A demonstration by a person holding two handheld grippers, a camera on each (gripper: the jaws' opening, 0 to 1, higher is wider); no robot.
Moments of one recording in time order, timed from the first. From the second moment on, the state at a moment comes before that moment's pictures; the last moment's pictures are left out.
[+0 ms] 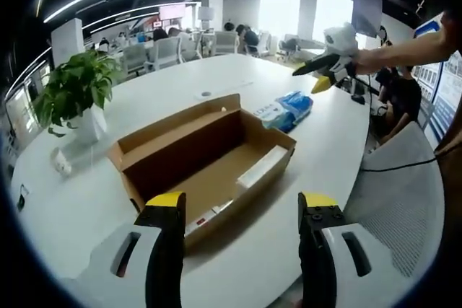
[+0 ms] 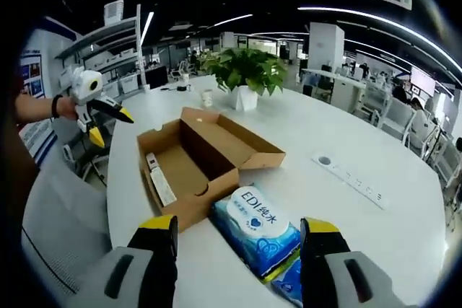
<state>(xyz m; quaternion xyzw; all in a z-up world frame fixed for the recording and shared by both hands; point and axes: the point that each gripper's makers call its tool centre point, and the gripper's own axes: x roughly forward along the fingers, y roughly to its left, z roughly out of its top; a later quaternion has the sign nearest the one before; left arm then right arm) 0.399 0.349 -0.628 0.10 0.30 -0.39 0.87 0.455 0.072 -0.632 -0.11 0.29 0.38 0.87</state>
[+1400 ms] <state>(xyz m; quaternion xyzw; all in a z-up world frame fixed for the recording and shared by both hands) 0.403 0.368 -0.619 0.06 0.28 -0.36 0.89 0.472 0.173 -0.652 -0.19 0.32 0.49 0.79</state>
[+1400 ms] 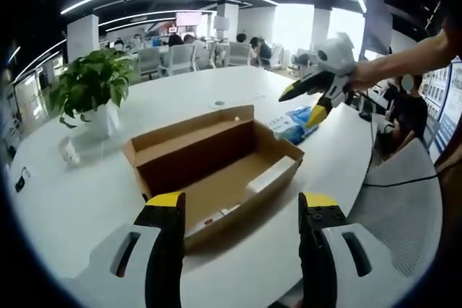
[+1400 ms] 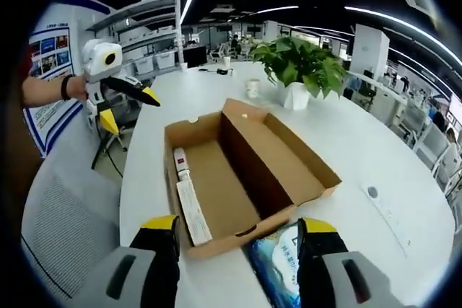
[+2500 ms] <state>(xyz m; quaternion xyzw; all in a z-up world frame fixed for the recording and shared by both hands) 0.405 0.384 -0.625 0.05 0.28 -0.34 0.89 0.466 0.235 -0.732 -0.34 0.39 0.57 0.64</state>
